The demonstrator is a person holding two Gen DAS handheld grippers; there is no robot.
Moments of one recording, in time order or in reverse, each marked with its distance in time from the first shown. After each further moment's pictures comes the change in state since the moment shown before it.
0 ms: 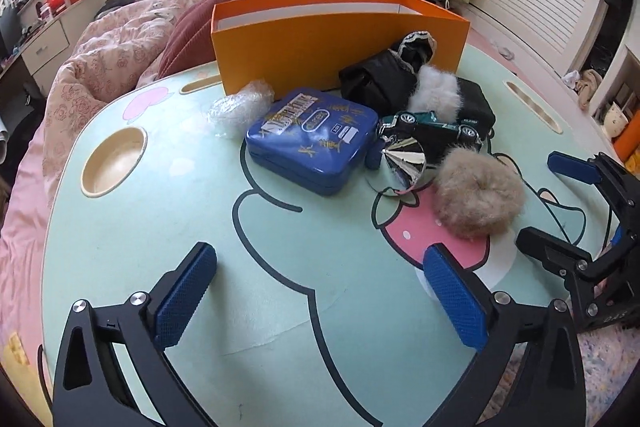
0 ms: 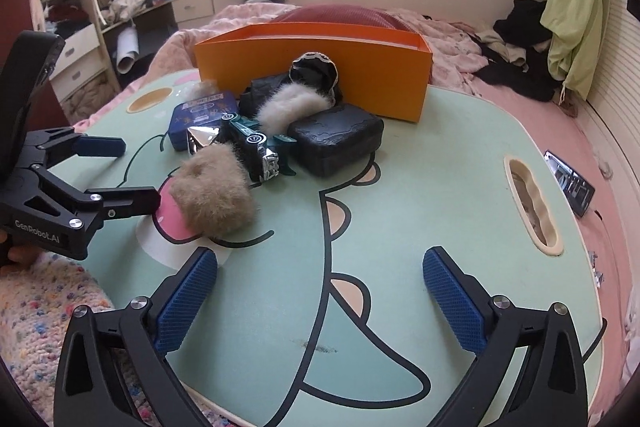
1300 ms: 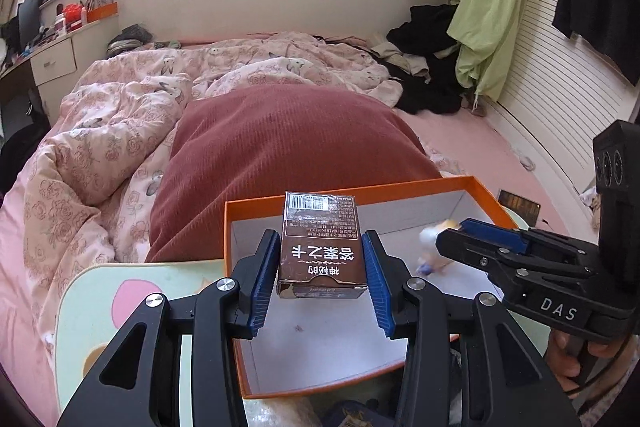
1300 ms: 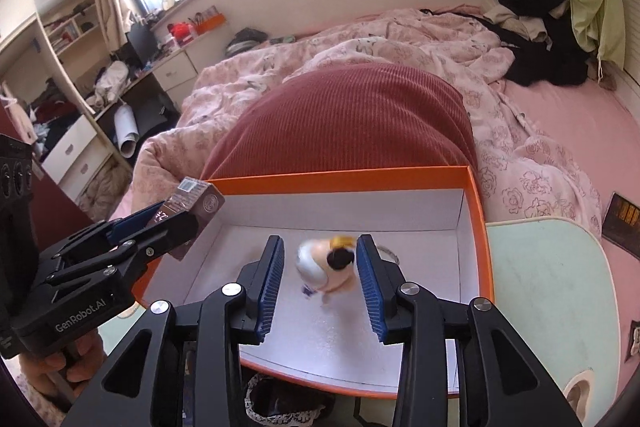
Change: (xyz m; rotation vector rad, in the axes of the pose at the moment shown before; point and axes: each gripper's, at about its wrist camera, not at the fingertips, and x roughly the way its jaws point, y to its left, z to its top) left arm 0.038 0.057 0.167 -0.148 -0.232 -0.029; right arm 0.102 -0.061 0.185 0.250 -0.047 0.159
